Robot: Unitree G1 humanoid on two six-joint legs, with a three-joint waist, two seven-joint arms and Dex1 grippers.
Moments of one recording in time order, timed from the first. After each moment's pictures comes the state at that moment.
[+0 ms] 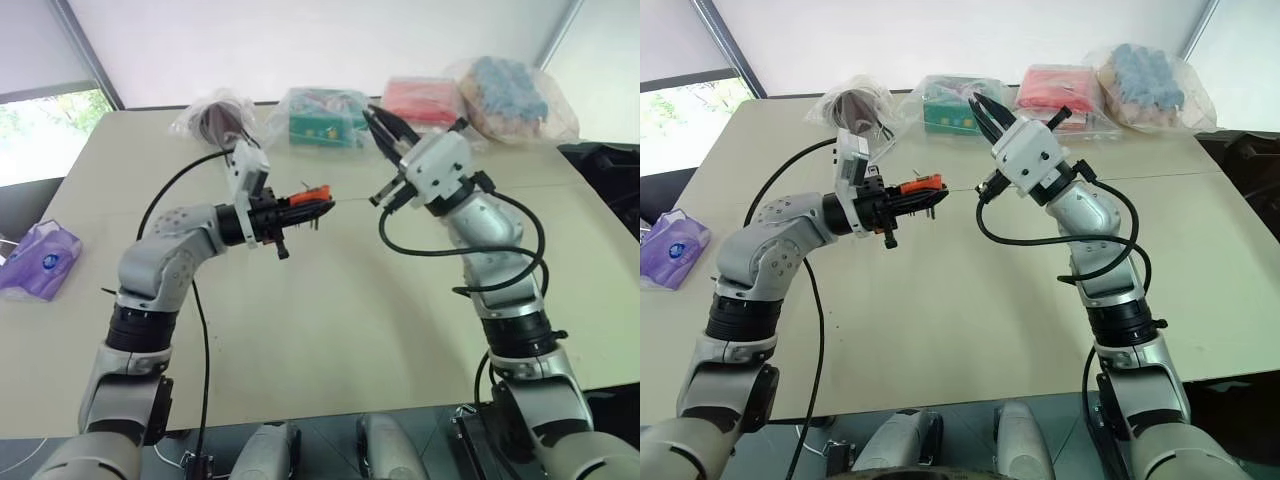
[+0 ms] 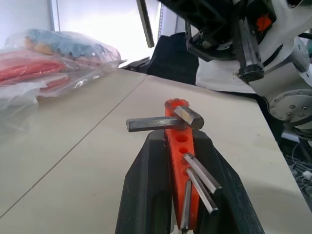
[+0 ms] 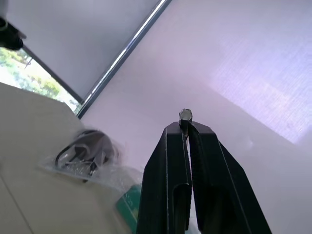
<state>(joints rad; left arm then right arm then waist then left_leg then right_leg) -0.68 0.44 -0.01 -0.06 -0.61 0.61 -0.92 -0.67 -0.37 0.09 -0.07 -0.03 -0.18 0.37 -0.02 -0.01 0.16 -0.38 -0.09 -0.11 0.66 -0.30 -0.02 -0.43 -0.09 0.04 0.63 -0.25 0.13</state>
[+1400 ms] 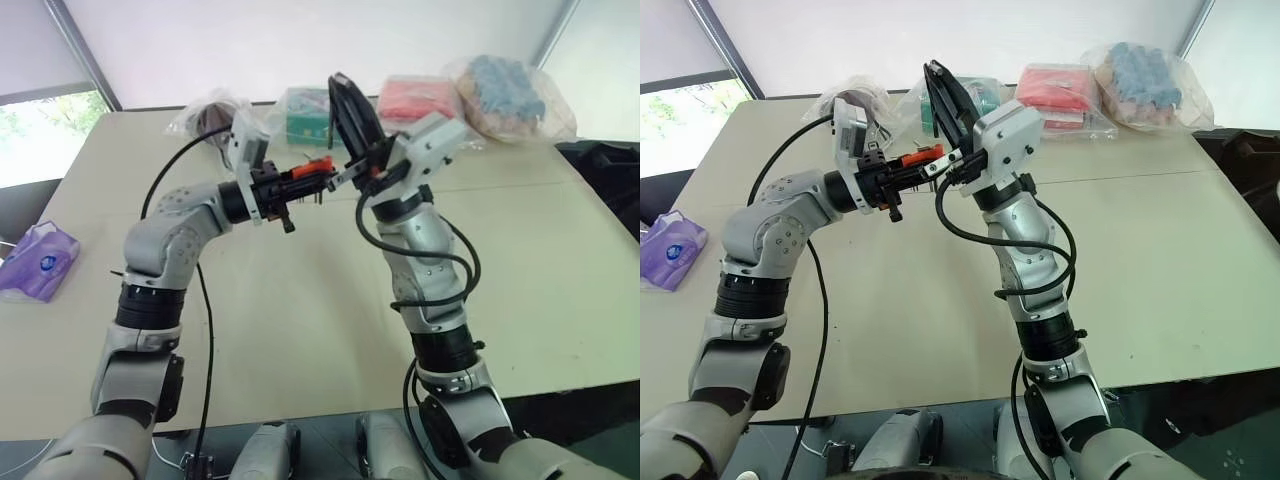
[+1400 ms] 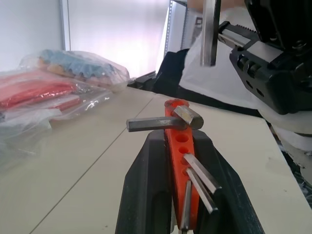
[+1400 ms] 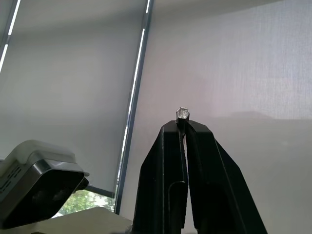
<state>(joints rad) -0.79 0.40 0.01 0.03 -0.62 0.61 -0.90 -0.65 0.00 0.11 -0.09 0.14 -0.17 0.28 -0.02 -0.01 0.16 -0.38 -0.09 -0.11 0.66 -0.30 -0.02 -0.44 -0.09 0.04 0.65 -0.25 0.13</state>
